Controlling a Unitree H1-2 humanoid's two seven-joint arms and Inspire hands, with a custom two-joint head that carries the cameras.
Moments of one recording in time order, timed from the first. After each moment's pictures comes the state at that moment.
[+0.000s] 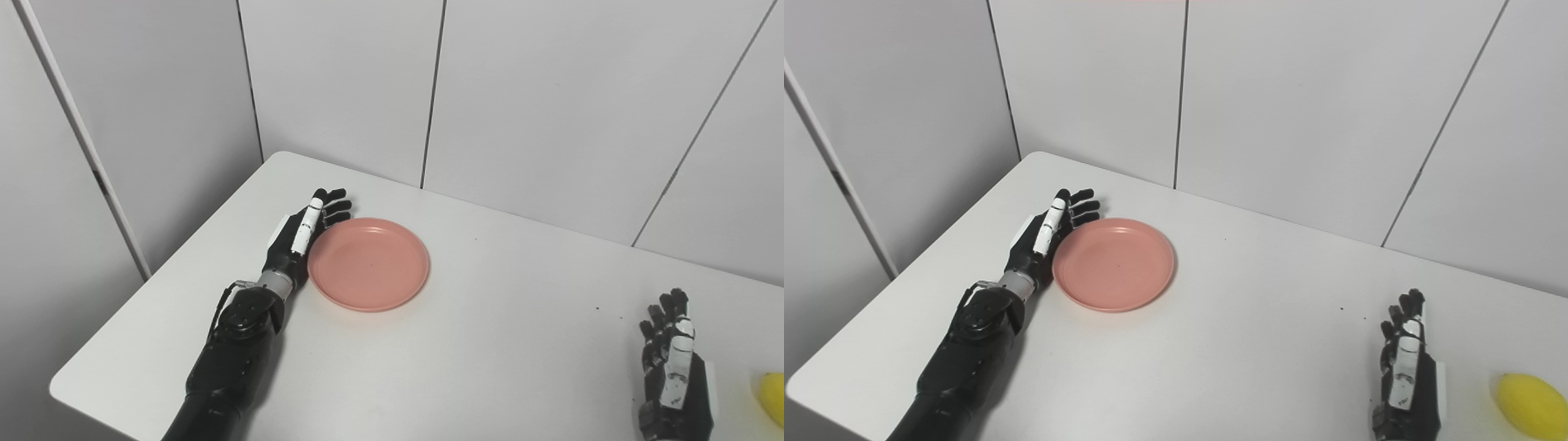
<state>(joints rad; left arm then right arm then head) -0.37 0.28 0.14 0.39 -0.24 -0.04 -0.11 -0.22 0.04 -0.04 0.13 0.11 -0.13 0.01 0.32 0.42</state>
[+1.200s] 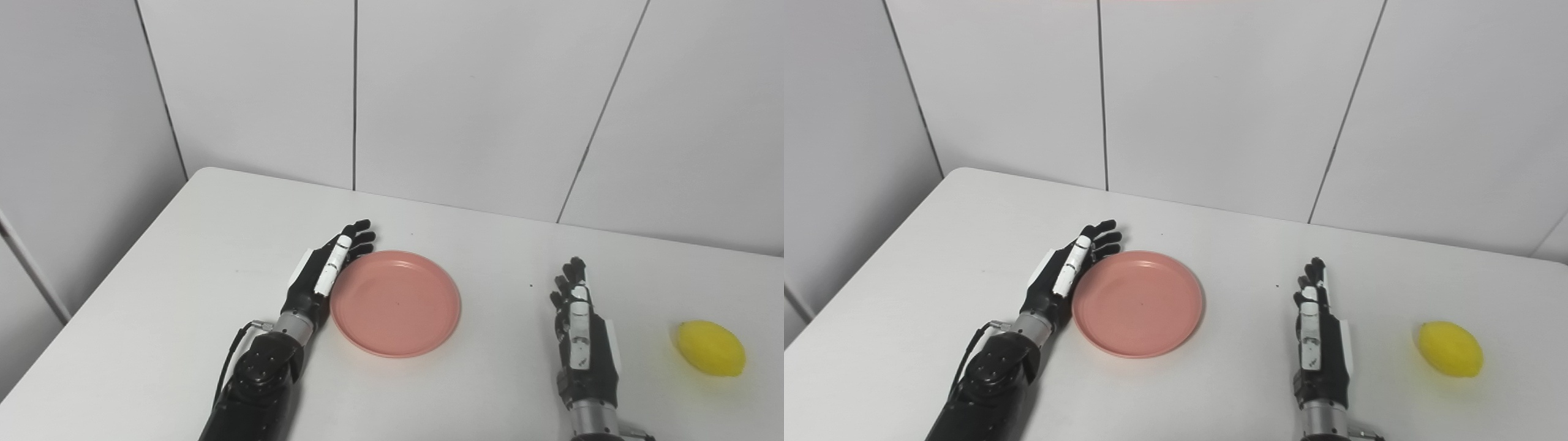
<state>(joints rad) -0.33 0.10 0.01 0.22 -0.10 0.04 -0.10 -0.20 0.10 0.03 0.06 0.02 -0.06 -0.03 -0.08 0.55</state>
